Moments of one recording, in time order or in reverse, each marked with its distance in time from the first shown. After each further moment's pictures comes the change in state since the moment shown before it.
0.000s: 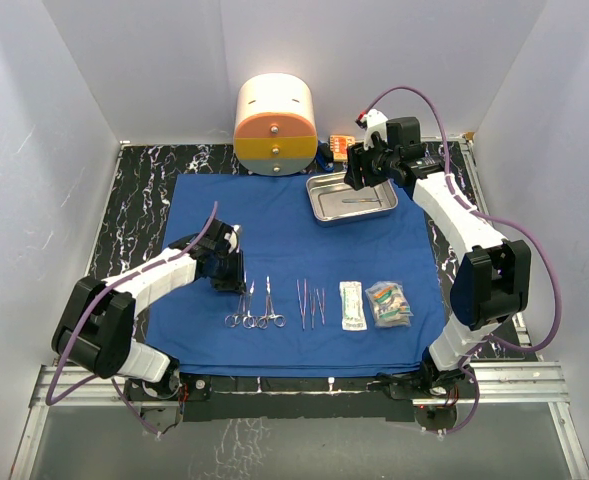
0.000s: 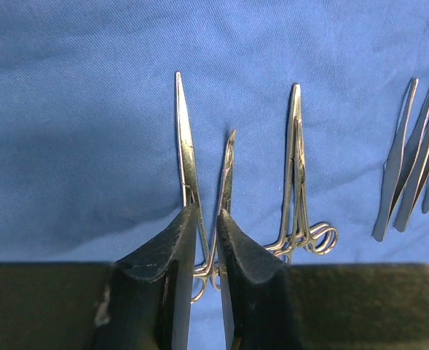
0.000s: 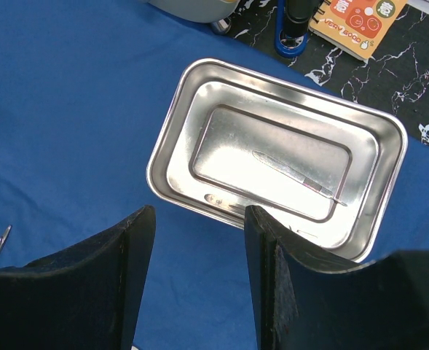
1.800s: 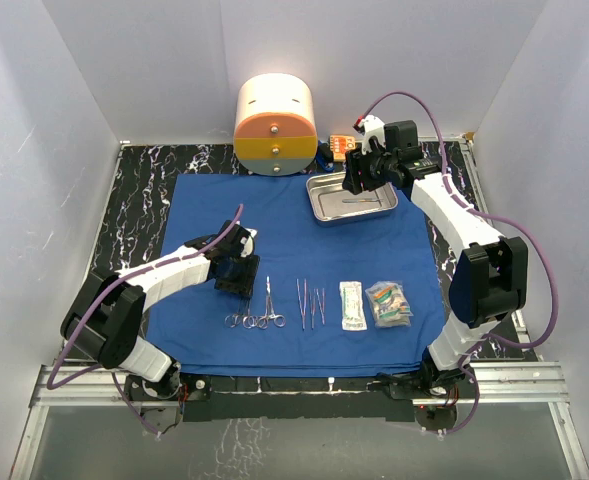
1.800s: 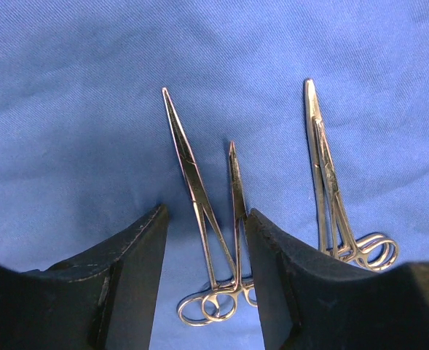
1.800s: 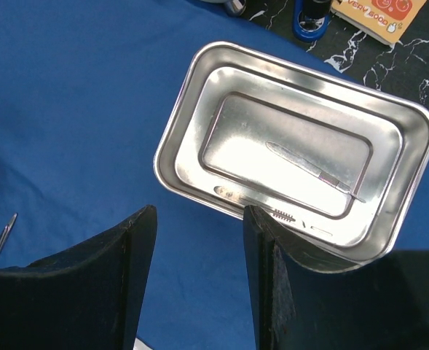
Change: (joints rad) left arm -0.112 0.068 0.043 -0.023 -0.159 0.149; right arm 0.000 0.015 -0.013 -0.006 -0.033 0.000
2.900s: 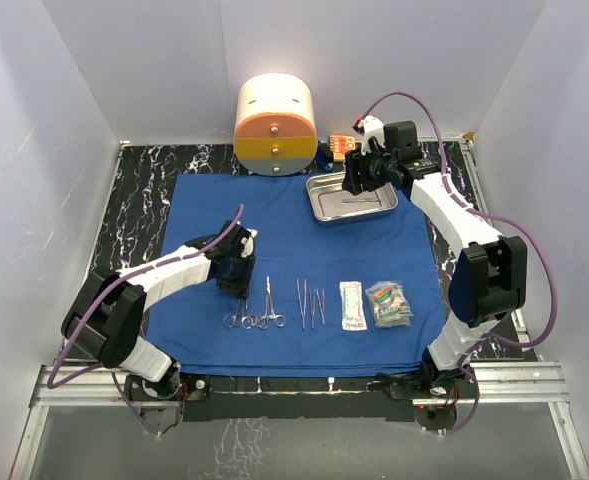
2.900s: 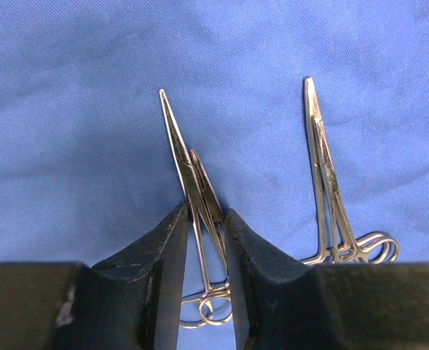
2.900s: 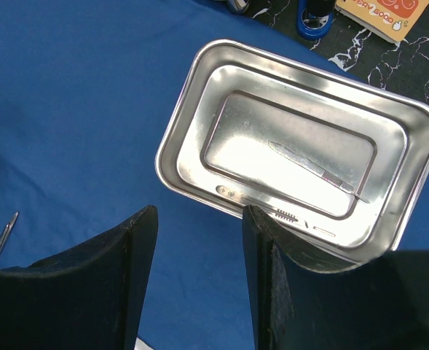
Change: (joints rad) left arm -0.005 0.004 0.004 -0.006 0.002 -0.003; right arm 0.000 0.005 -0.005 -0.002 -0.008 0.000
